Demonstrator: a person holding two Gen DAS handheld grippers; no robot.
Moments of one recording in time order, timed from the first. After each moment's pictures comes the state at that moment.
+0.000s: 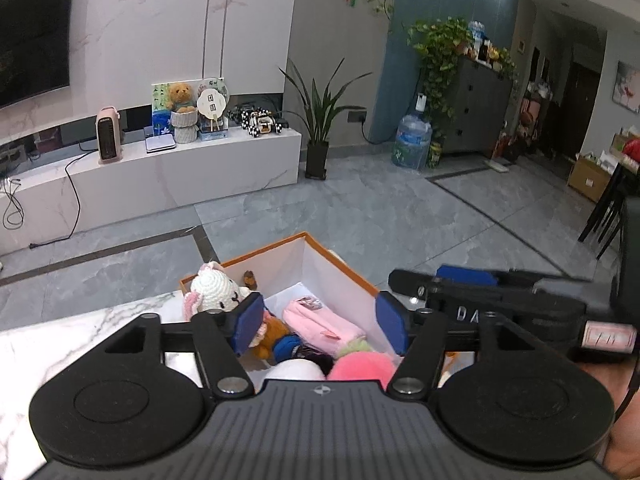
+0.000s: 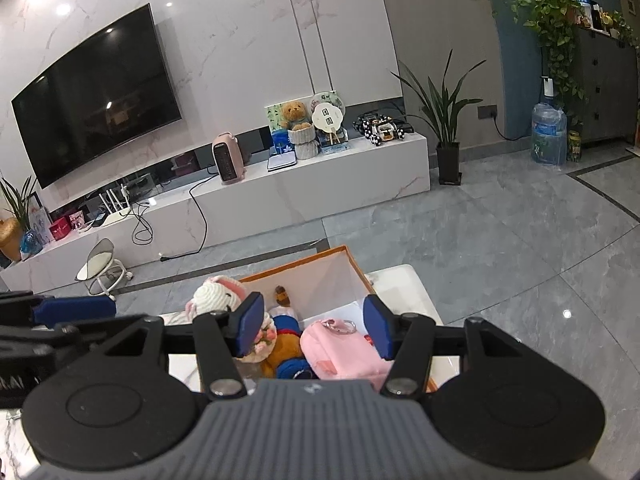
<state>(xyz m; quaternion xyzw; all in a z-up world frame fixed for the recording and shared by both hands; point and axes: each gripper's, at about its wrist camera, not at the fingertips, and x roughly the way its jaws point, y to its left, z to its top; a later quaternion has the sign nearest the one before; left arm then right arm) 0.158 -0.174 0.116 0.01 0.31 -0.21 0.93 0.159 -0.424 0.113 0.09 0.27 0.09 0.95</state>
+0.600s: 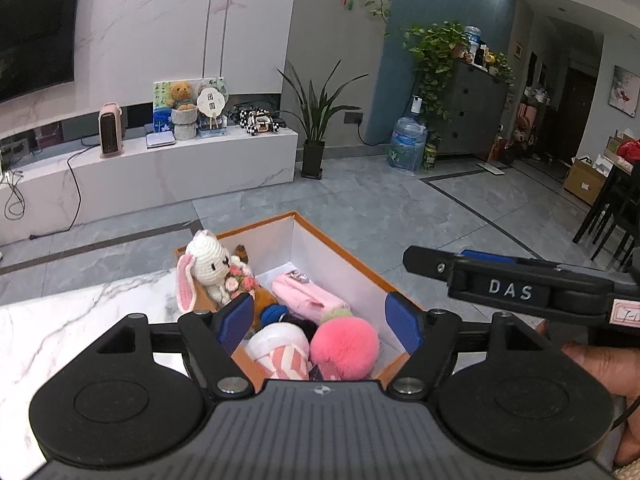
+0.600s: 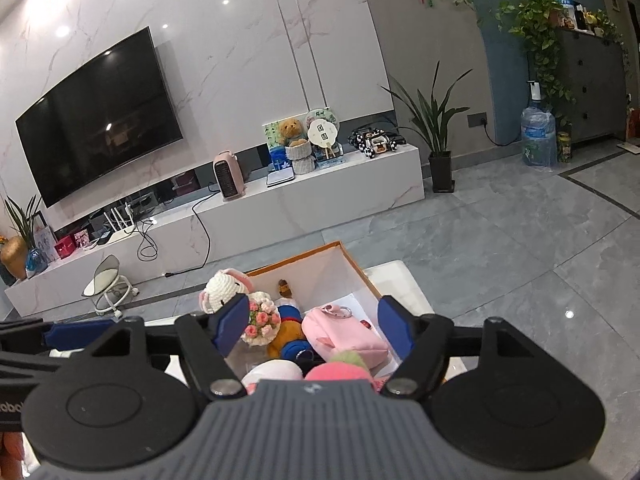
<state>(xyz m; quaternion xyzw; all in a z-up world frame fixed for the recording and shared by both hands) 0.115 -0.169 0.097 0.00 0.31 -0.21 0.93 0.107 -0.435 0.114 0.11 0.24 0.09 0.96</state>
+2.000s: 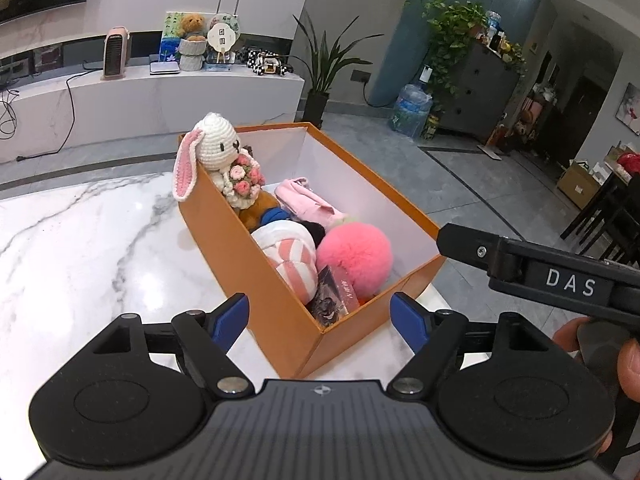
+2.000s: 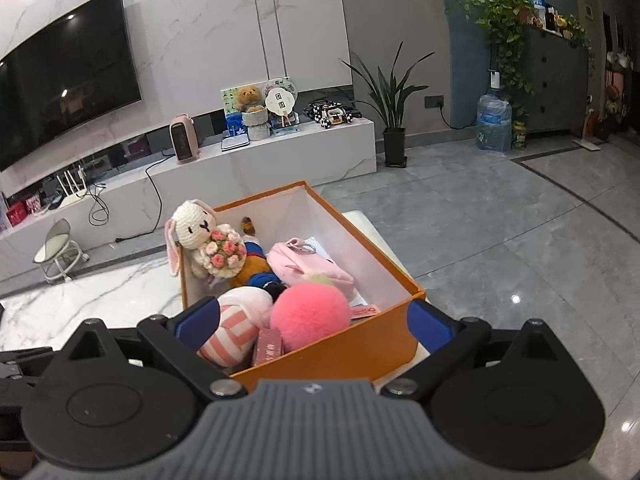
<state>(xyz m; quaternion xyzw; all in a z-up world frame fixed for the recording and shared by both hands) 0.103 -0.142 0.021 -0.06 0.38 -0.22 0.90 0.071 -0.402 0.071 0.06 0.29 0.00 0.96</state>
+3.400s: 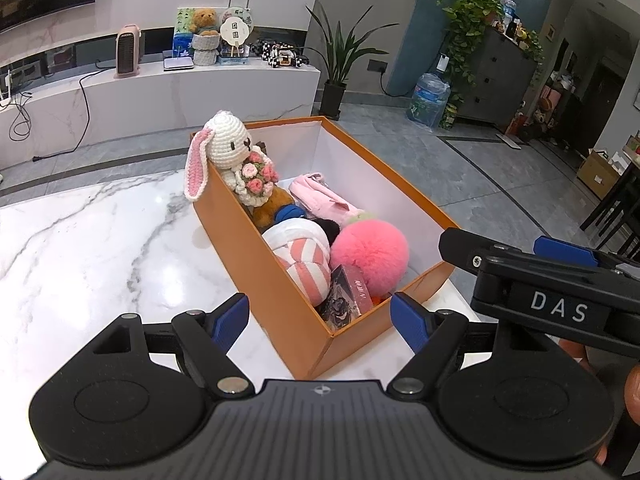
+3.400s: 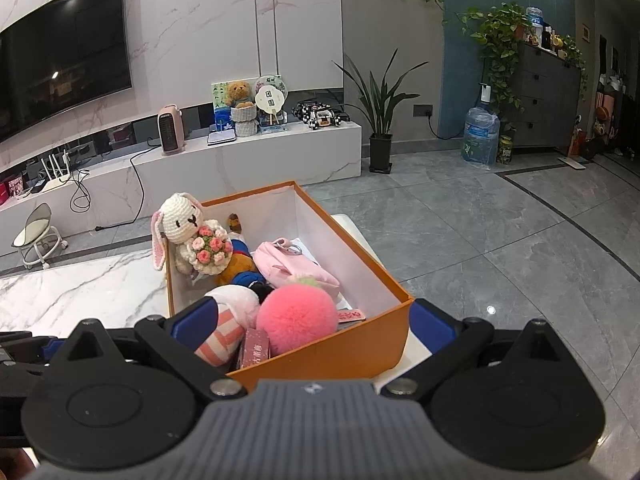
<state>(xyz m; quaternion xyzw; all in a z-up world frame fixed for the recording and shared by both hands) 0.107 -0.150 0.025 -0.03 0.39 -0.19 0.90 0.068 -0.388 0.074 0.03 0.28 -0.02 0.96</state>
